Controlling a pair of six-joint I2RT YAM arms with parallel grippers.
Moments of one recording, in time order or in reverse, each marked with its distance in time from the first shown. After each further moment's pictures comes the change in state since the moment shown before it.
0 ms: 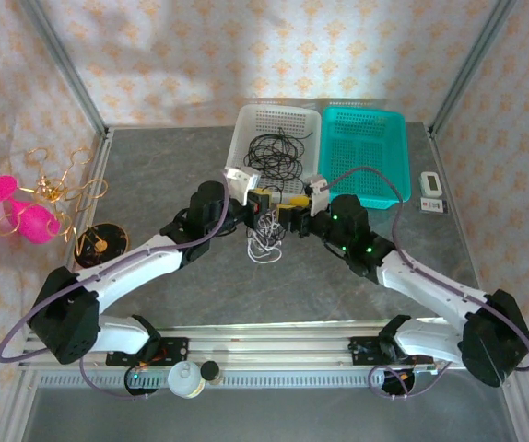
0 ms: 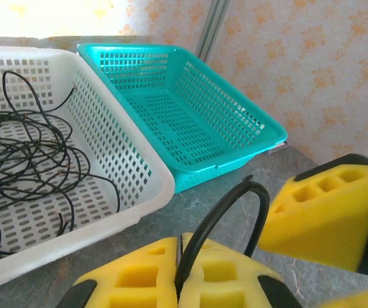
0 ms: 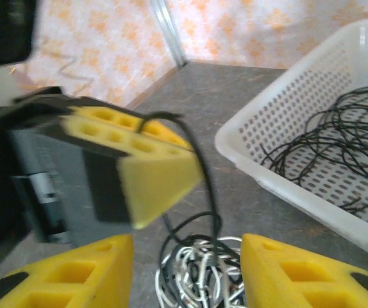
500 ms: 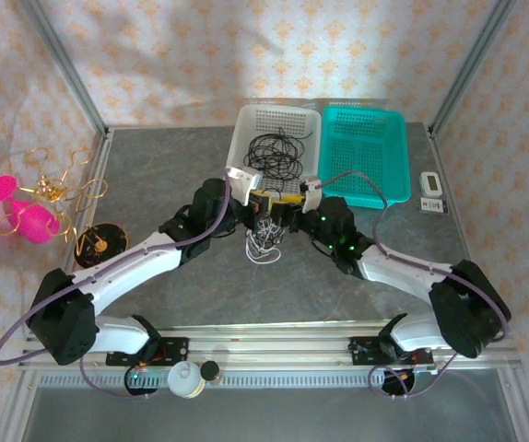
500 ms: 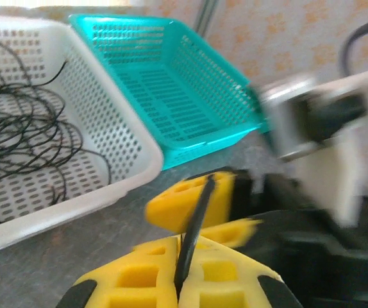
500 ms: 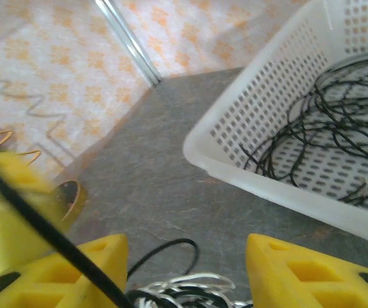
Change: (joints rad) left arm -0.043 -0.057 0.067 -0.169 -0.019 -0.019; right arm 0.002 0.246 -0.044 0.296 0.068 0.148
